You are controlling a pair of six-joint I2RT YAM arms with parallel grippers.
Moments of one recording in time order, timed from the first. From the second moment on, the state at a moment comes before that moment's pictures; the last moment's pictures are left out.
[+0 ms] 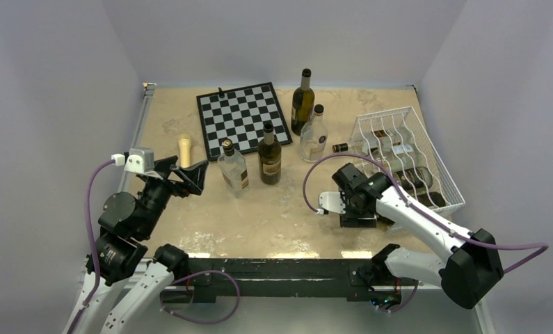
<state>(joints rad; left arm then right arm) -0.47 0.35 0.80 -0.40 -0.16 -0.31 0.61 1.14 0.80 -1.07 0.25 -0.93</state>
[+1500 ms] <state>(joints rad) -0.51 0.32 0.80 -0.40 -0.19 -0.31 0.56 1.34 0.70 -0.92 0.25 -0.99</state>
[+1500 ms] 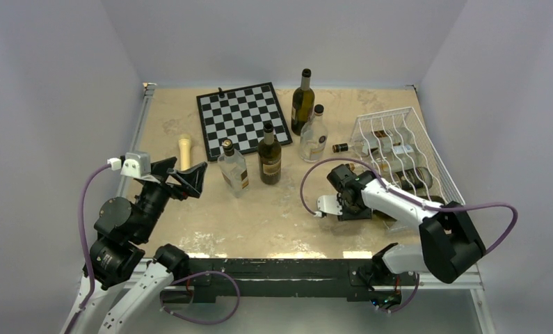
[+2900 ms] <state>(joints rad) -0.51 0.36 0.80 -0.41 -0.21 -0.31 0.72 1.17 0.88 -1.16 -0.06 -0.90</state>
